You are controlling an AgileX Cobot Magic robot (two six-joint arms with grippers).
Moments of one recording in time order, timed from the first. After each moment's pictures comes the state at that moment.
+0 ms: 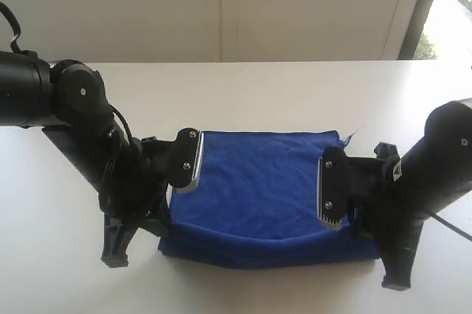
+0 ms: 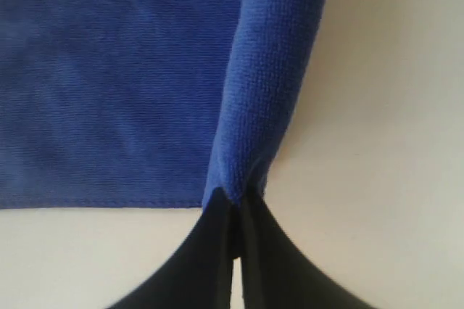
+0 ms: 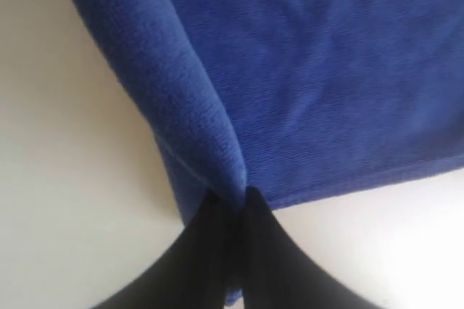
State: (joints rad) left arm -0.59 1.70 -1.04 -0.37 0.76 1.33; right arm 0.25 1.50 -0.75 0.05 0.58 -1.06
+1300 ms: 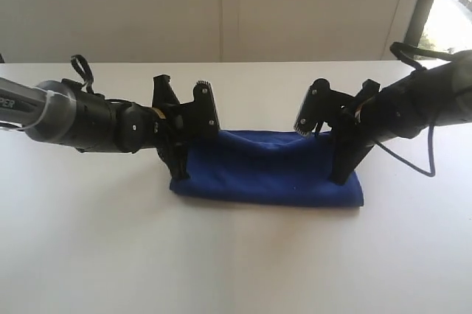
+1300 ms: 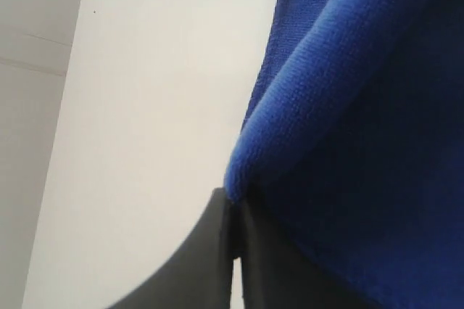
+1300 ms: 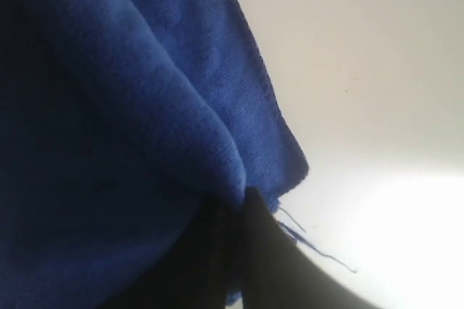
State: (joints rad) left arm -0.56 2.04 -1.18 -0.34 -0.18 1.34; right arm 0.13 1.91 -1.07 -0.29 0.14 -0.65
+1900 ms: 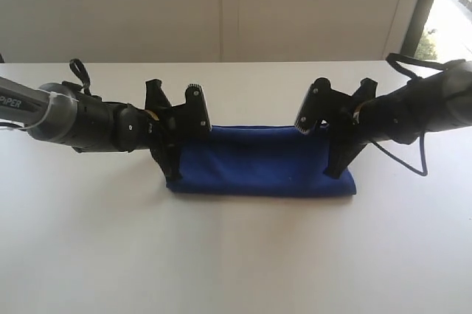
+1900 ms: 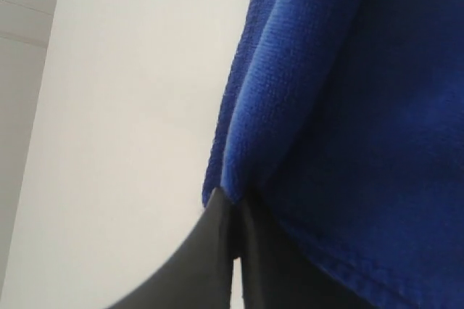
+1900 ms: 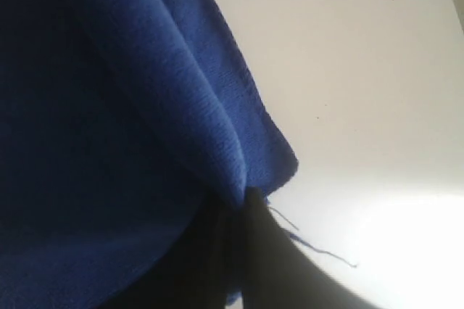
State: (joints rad) left arm -0.52 2.08 -1.21 -0.34 -0.17 1.34; right arm 0.09 1.98 -1.08 -0.29 0.00 -0.65
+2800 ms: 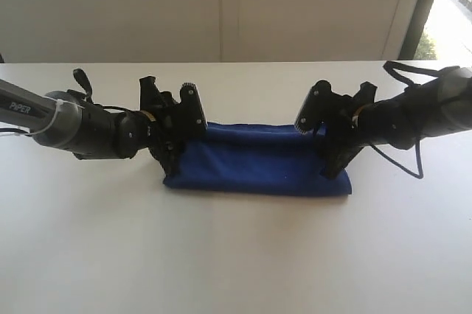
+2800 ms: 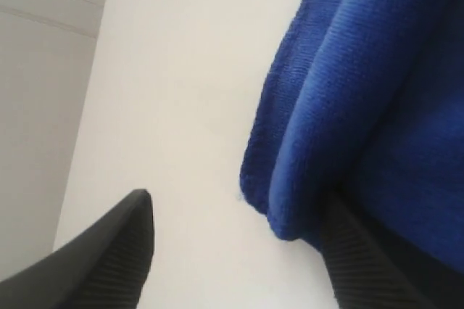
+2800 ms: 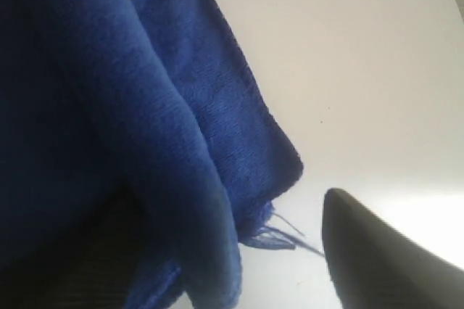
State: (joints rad) left arm -0.50 2.13 -1.22 -0.34 -0.32 1.34; right arm 0.09 2.01 -1.08 -0.29 -0.06 -0.63
